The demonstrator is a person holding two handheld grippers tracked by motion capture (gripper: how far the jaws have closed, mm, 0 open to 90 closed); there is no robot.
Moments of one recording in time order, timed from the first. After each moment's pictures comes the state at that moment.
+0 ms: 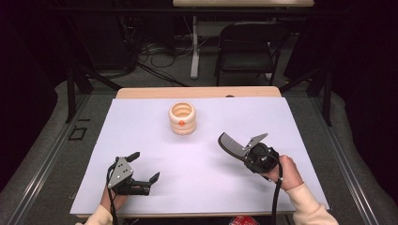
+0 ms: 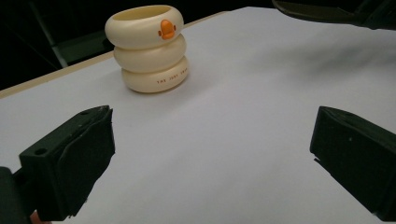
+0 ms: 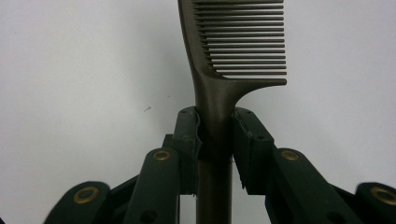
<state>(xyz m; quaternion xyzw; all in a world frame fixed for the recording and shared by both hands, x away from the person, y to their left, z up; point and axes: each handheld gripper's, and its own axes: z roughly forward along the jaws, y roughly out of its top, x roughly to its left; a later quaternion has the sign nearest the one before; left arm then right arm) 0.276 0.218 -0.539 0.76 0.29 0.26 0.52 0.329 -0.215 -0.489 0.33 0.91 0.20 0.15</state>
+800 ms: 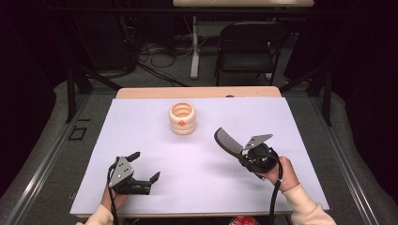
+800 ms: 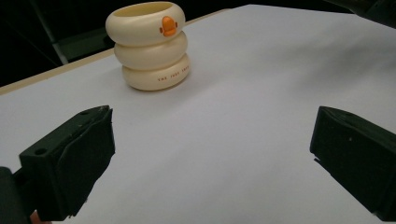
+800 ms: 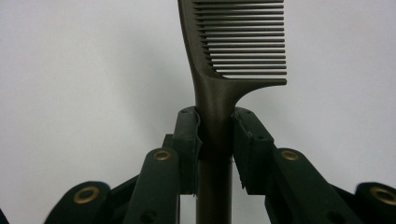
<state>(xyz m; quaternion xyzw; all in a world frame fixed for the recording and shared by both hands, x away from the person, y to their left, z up) 0.278 0.217 -0.540 0.76 0.30 0.26 0.51 0.325 -0.213 -0.486 0.32 0.89 0.27 0.15</state>
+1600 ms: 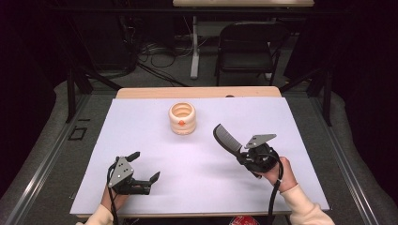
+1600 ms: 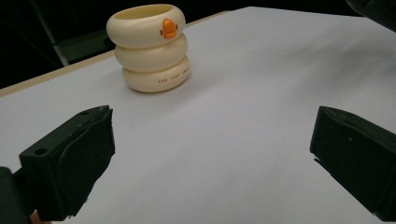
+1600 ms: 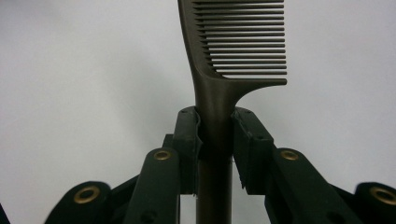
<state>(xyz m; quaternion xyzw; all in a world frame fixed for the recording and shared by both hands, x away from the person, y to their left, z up) 0.278 0.217 -0.540 0.76 0.30 0.26 0.52 0.324 -0.213 -0.484 0.33 0.88 0.32 0.15</state>
